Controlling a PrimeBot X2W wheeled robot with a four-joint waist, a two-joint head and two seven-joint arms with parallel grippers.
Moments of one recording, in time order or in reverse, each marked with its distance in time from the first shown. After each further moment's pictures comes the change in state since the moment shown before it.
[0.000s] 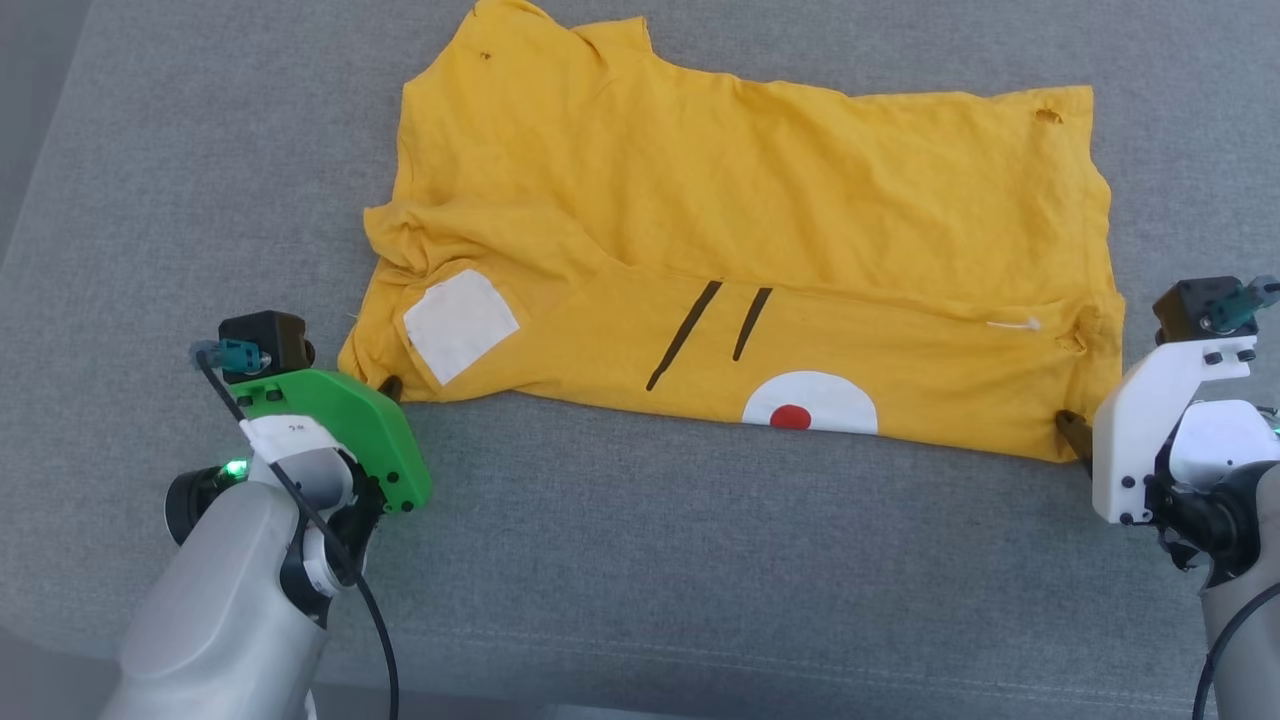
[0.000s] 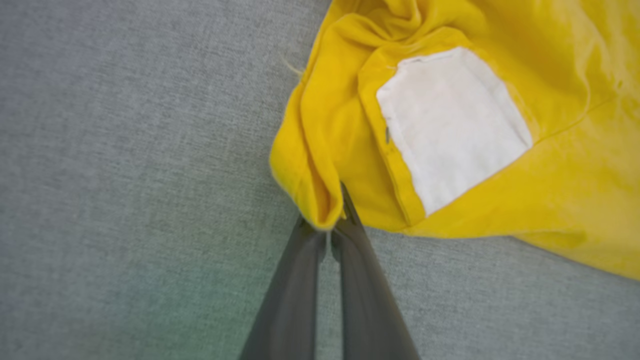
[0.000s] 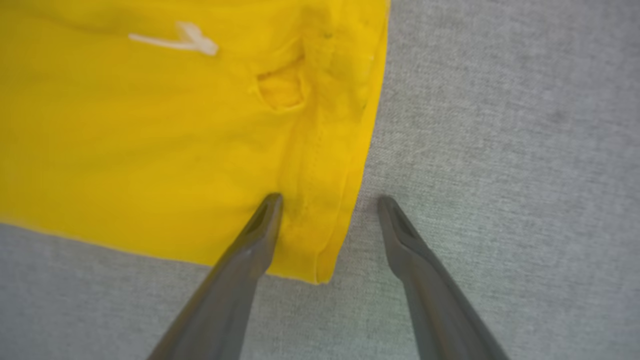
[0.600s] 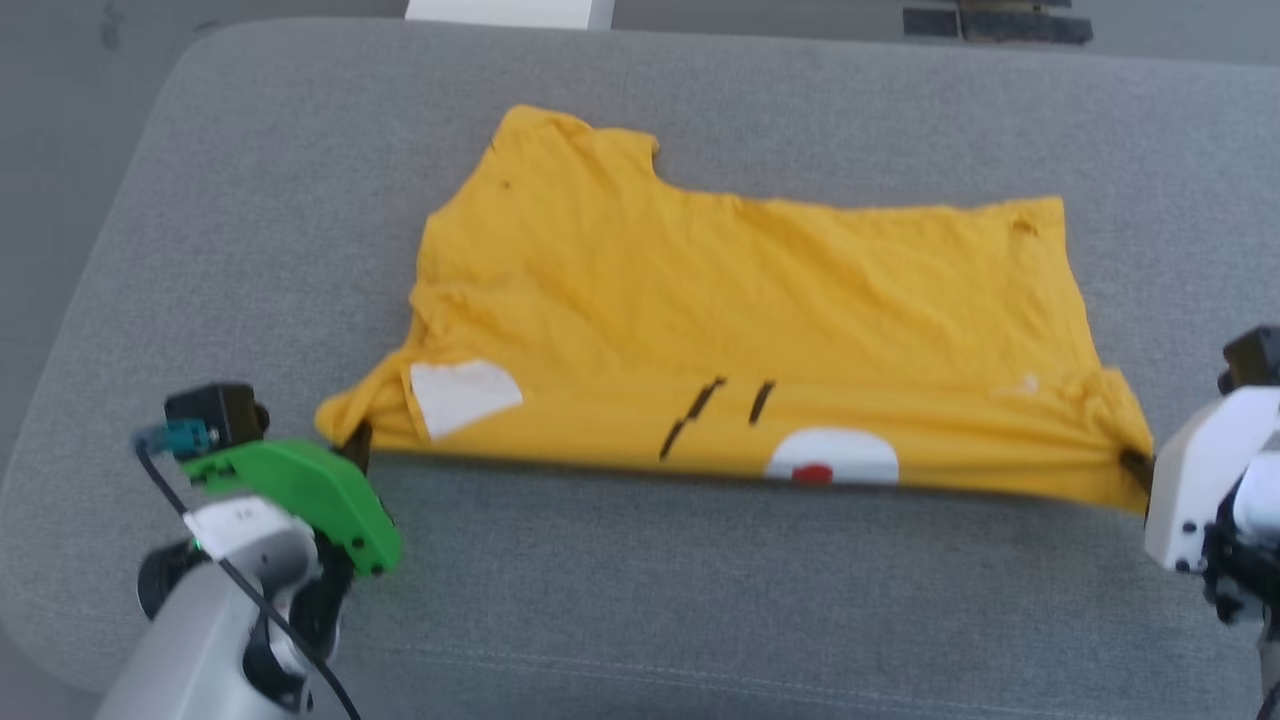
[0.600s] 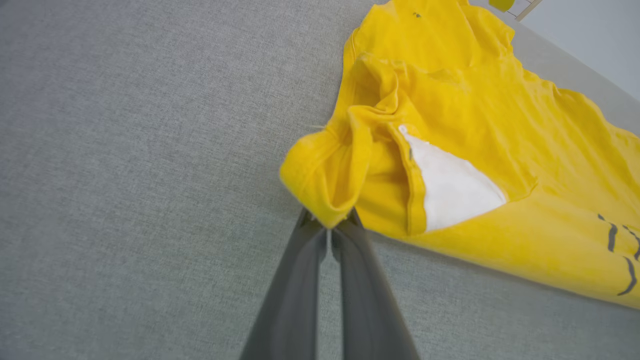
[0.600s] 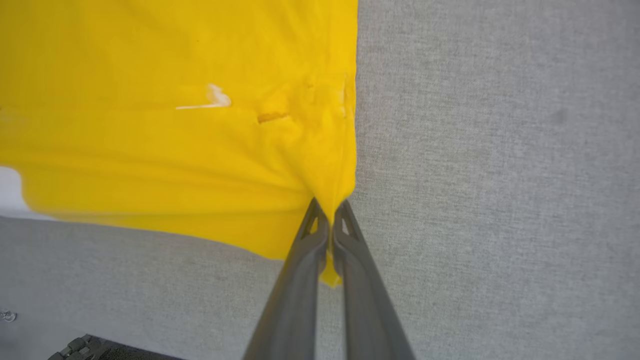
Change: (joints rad) left arm 0.172 0.033 0.079 -0.166 -0.044 0.047 -0.067; right arm 0.096 -0.029 -0.102 -0.081 0.150 0.000 -0.005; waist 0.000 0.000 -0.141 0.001
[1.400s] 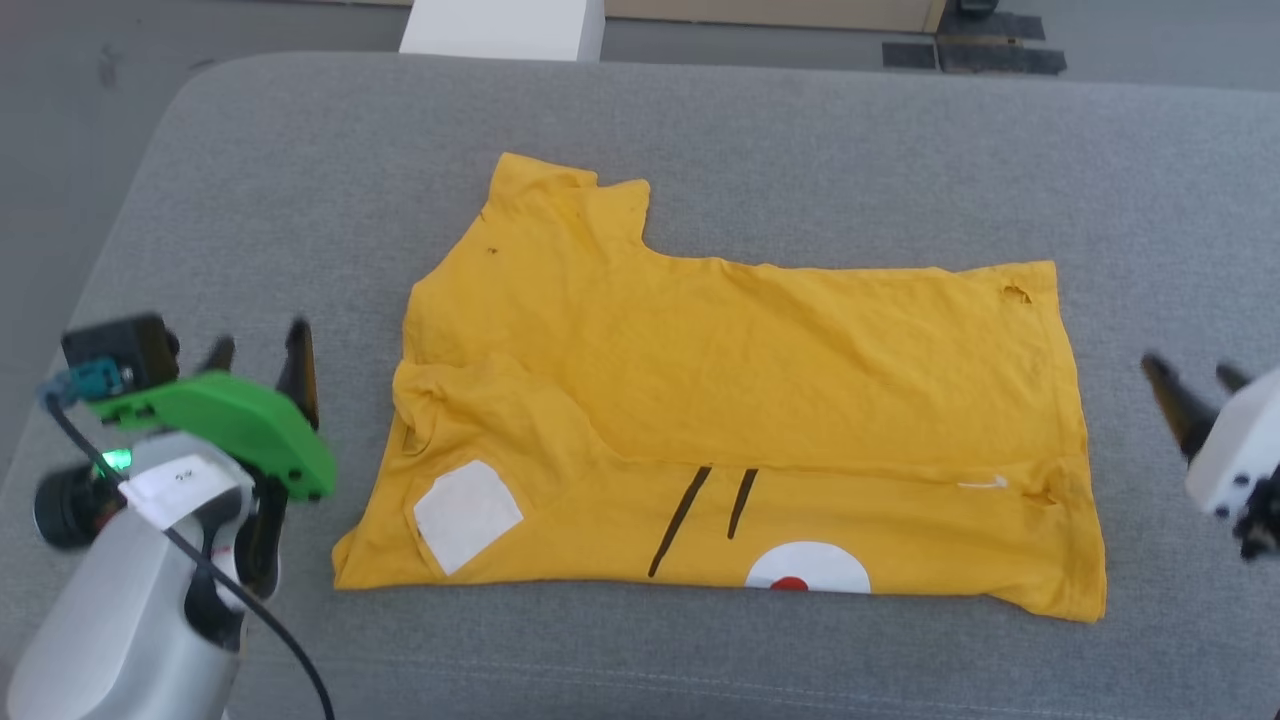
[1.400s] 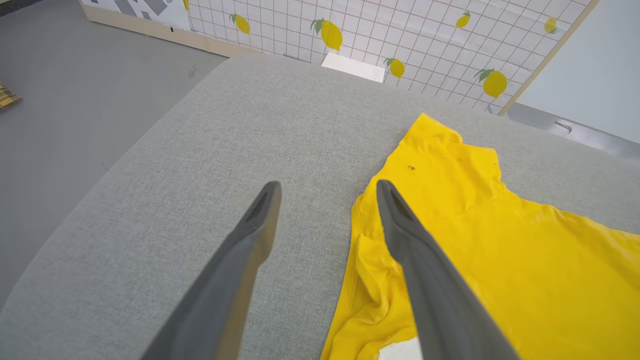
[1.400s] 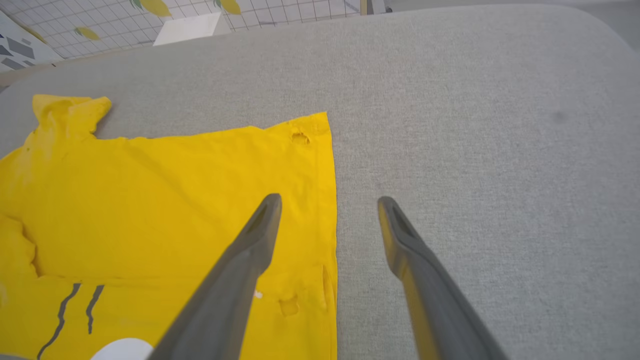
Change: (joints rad) left arm -0.051 0.082 0.024 -0.065 0.069 0.035 -0.081; right arm -0.001 0.044 -0.089 -0.099 0.018 0.000 -0.158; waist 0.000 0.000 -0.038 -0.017
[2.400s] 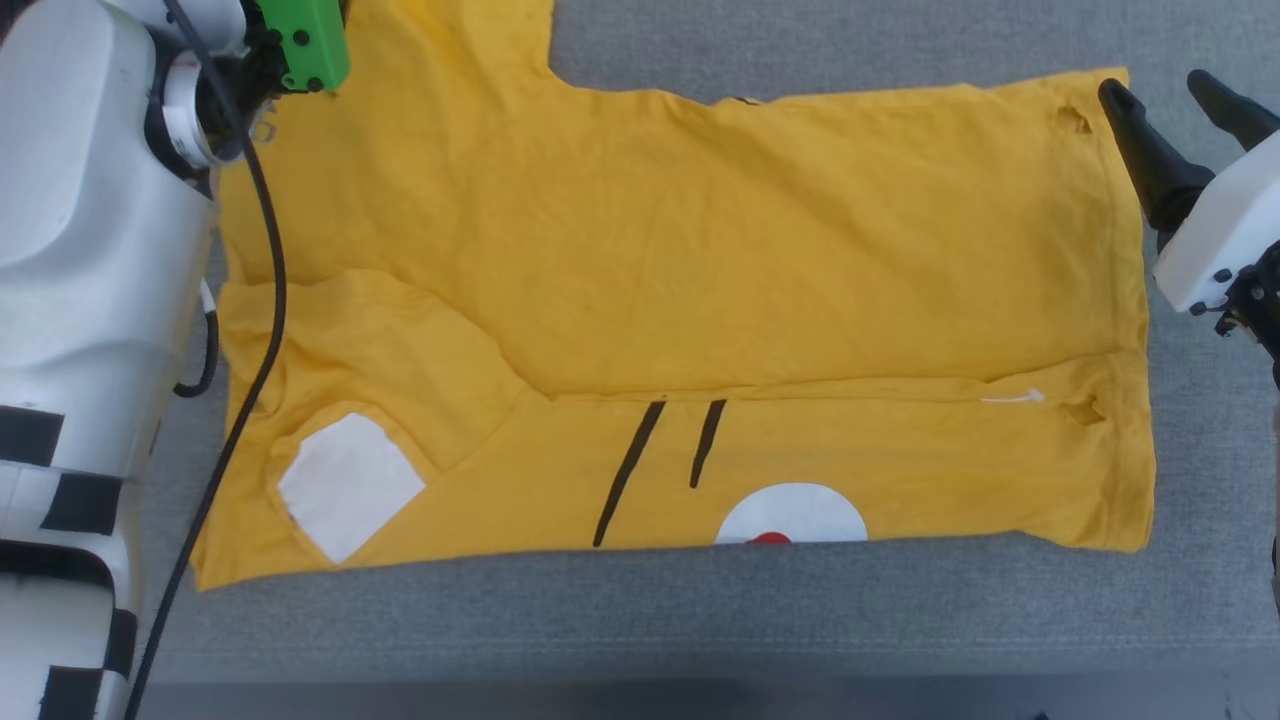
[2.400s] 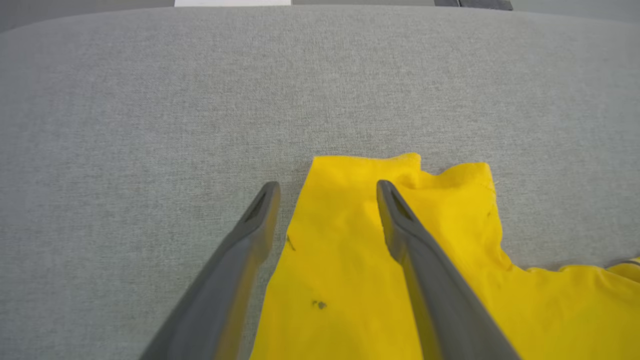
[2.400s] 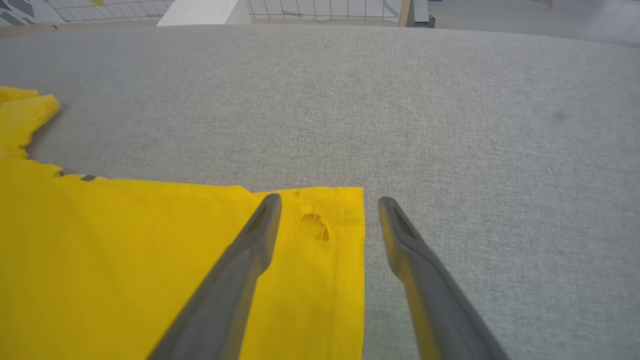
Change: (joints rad) left arm -0.848 -0.096 -0.172 0.490 0.071 -0.244 0.399; right arm -0.344 -0.070 0.211 0.010 0.047 0.000 -0.121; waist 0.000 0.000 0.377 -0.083
